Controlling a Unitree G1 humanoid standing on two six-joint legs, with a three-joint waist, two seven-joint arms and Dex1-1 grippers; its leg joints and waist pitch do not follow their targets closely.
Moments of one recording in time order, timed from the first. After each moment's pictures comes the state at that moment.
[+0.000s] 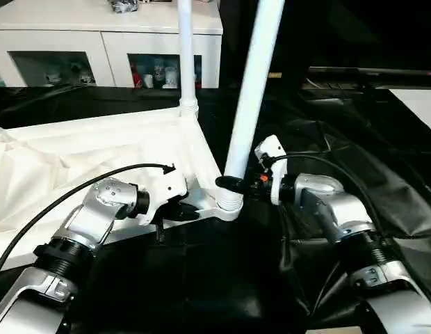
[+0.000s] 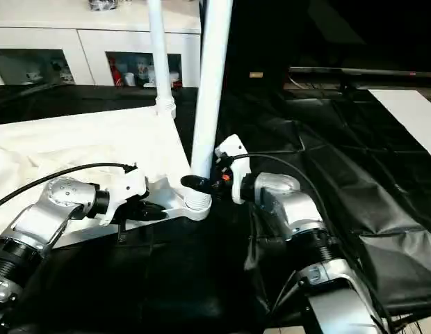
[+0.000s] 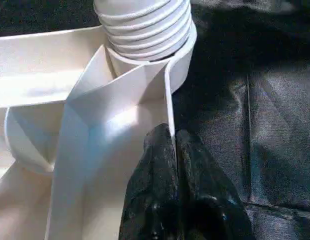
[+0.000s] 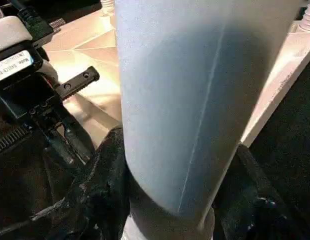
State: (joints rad) left arm -0.54 0.50 -0.33 0.44 0.00 0.17 -1.15; right arm -0.62 -0.22 0.17 0.54 0.27 0.32 0.89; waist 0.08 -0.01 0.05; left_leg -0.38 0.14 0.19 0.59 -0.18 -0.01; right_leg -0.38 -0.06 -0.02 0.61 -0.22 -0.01
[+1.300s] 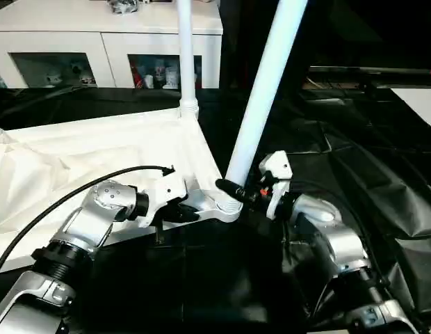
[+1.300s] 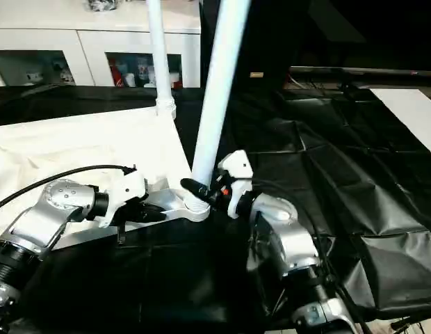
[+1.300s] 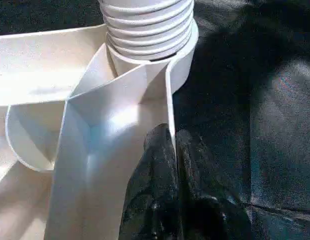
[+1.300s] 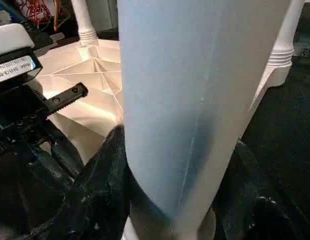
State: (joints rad) left arm -0.51 0.51 -0.33 0.41 -0.01 0.18 -1.14; right arm -0.39 -0.17 0.17 0.35 0.25 0.15 0.73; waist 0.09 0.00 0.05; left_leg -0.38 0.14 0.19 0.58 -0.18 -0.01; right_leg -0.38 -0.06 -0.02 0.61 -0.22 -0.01
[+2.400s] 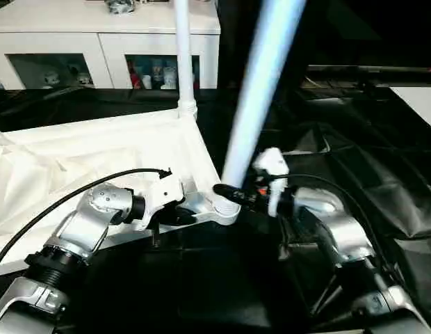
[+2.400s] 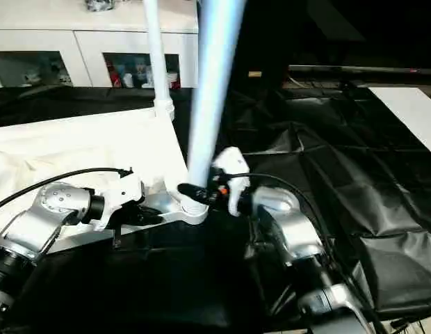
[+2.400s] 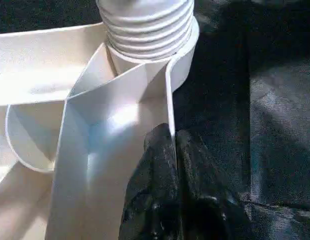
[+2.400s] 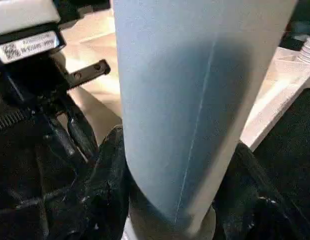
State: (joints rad) left arm -0.48 0.54 -0.32 0.36 0.00 0.20 -1.15; right arm -0.50 -0.23 0.25 0.40 0.20 0.20 0.85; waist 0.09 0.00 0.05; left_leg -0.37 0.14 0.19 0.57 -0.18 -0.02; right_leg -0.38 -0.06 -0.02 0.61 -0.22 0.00
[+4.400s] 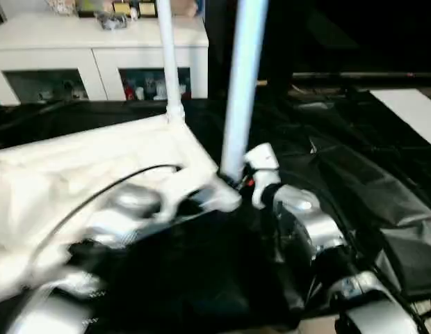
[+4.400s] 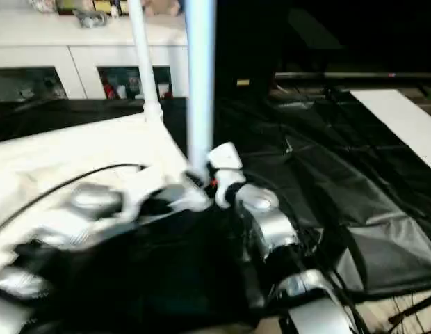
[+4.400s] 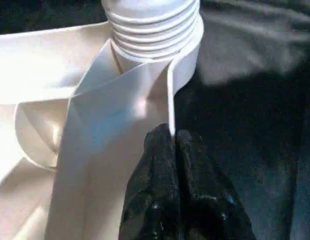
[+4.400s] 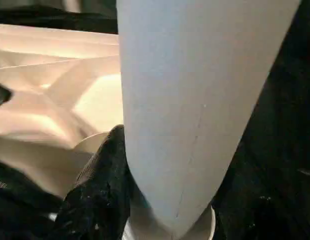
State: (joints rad) left arm -0.60 0.28 -0.32 0.54 0.09 0.37 -0.85; right arm -0.59 -0.11 0.17 0.69 0.14 0.08 0.44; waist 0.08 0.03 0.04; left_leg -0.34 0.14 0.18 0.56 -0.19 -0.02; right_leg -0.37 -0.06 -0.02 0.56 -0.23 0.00
